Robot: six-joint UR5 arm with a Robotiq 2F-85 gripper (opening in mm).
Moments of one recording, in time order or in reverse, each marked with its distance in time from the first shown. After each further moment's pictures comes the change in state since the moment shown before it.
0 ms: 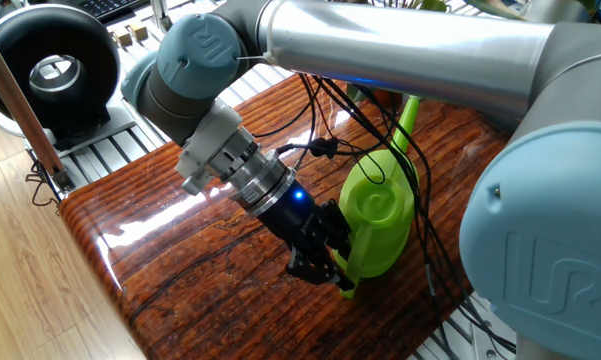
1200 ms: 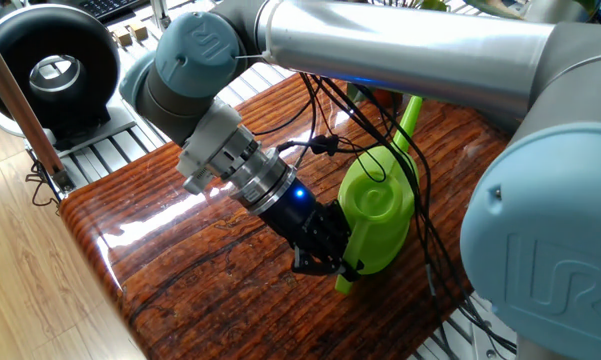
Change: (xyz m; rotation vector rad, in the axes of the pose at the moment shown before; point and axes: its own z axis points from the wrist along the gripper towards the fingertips) arm 0.005 -0.007 0.003 0.020 0.014 0.018
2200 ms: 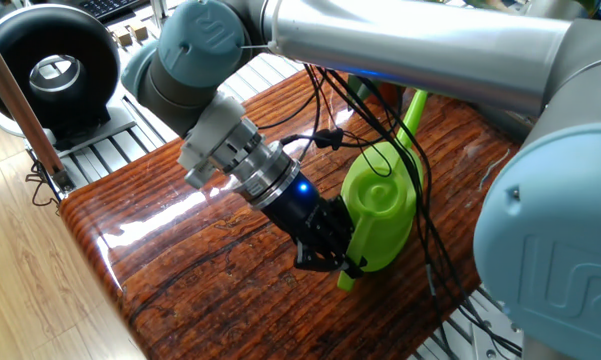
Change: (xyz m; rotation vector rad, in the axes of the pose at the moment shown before) arm 0.008 0.000 -0.003 -0.005 -0.007 0.004
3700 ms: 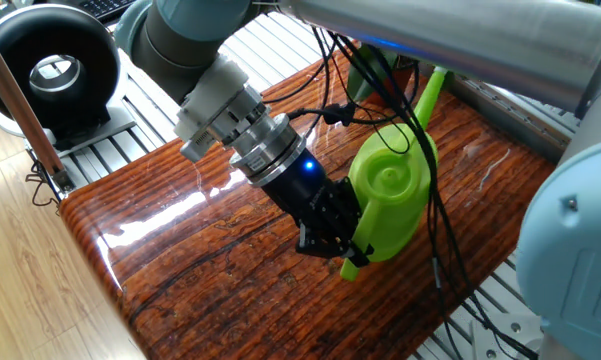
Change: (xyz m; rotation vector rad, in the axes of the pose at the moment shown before) arm 0.045 0.011 -0.025 -0.022 -0.033 -0.002
